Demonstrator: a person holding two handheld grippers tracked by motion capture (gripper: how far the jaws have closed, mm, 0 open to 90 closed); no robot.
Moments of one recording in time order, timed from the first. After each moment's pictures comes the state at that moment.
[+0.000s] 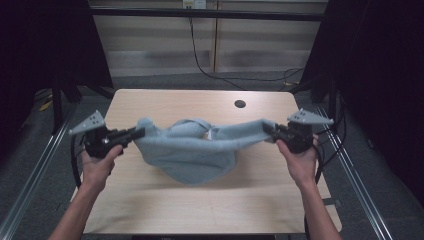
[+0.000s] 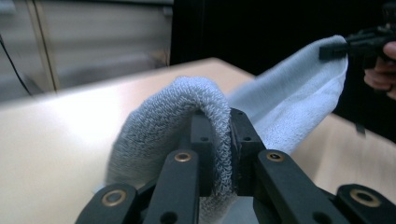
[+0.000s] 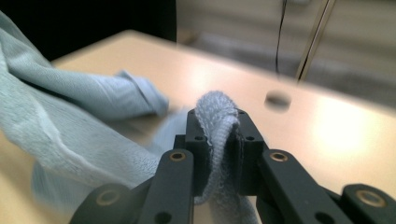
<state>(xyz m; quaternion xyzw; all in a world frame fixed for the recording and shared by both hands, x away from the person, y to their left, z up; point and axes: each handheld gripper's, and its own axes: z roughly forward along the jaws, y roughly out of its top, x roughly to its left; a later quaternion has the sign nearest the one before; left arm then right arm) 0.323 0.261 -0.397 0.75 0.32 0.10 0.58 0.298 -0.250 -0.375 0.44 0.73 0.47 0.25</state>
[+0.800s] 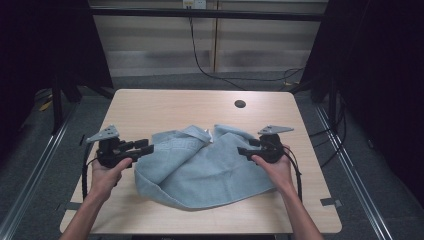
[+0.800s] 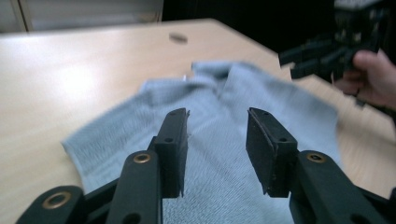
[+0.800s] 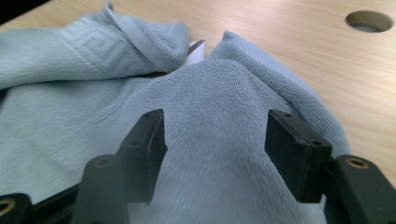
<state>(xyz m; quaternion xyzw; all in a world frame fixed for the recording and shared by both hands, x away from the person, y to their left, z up) 0.343 0.240 -0.436 0.77 0.34 0.06 0.53 0.345 -0.213 -0.456 0.44 0.78 0.43 0.14</state>
